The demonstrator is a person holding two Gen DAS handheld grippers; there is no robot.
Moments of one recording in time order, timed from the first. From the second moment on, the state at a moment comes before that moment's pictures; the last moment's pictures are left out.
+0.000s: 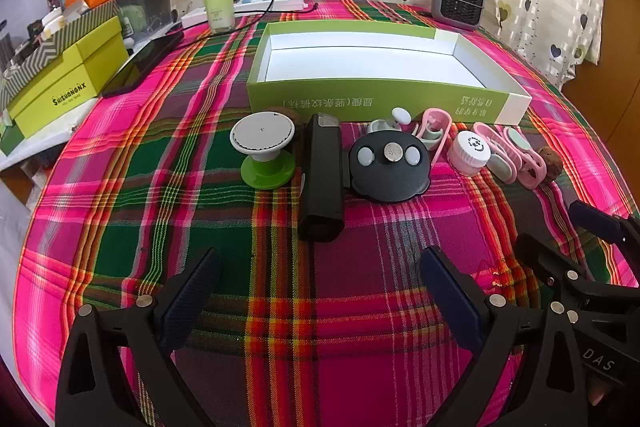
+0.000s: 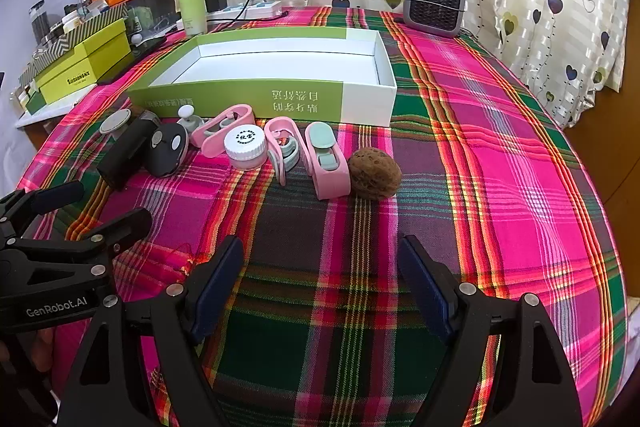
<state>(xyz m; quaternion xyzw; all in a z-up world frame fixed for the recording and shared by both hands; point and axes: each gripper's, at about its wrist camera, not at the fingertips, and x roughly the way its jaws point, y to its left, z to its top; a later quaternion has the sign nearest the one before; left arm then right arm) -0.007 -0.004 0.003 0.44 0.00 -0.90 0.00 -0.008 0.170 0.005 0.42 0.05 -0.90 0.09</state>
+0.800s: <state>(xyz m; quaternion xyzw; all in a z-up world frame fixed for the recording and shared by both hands) -0.008 -0.021 0.009 0.43 0.03 -0.90 -0.03 -0.018 0.196 0.014 0.41 0.00 -0.90 0.10</state>
